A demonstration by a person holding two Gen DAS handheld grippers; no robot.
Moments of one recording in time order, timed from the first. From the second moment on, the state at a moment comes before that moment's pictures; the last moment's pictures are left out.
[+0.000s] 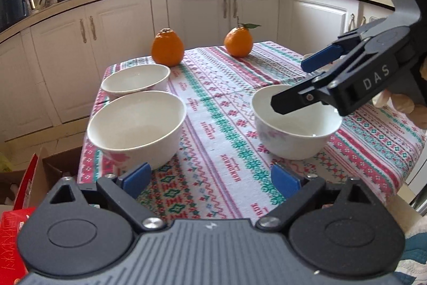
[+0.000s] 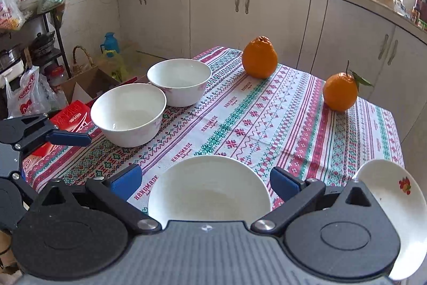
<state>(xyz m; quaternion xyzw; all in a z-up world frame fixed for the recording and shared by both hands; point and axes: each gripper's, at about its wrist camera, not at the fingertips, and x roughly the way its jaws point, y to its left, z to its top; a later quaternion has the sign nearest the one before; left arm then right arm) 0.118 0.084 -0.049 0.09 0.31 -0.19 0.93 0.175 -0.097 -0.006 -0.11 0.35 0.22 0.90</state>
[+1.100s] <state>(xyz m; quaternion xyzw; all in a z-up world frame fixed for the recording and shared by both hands) 0.170 0.129 -0.061 0.11 0.28 -0.16 0.94 0.276 -0.002 -0.018 -0.10 0.39 0.36 0.84</state>
